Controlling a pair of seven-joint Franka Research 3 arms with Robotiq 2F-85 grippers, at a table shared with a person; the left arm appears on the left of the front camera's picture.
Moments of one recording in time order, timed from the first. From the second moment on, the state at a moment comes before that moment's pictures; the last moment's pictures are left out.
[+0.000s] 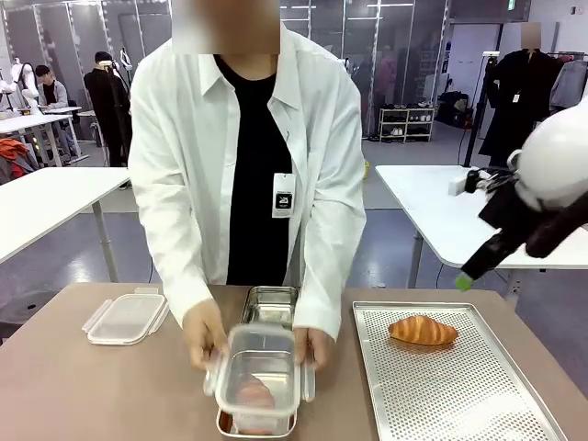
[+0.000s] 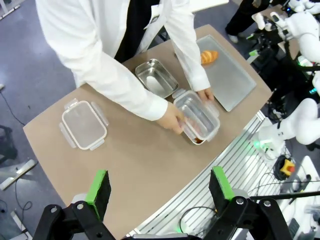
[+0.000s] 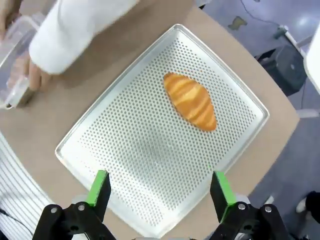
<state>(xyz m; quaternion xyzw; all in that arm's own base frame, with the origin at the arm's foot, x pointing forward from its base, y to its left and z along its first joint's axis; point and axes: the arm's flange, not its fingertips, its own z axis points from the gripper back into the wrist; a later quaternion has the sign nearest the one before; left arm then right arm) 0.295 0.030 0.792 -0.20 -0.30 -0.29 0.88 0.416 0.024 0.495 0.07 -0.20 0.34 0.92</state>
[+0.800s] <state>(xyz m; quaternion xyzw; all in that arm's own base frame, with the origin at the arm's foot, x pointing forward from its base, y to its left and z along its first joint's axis) 0.295 0.030 0.792 -0.20 -0.30 -0.29 0.88 0.354 -0.182 0.557 0.29 -0.38 0.13 0.87</state>
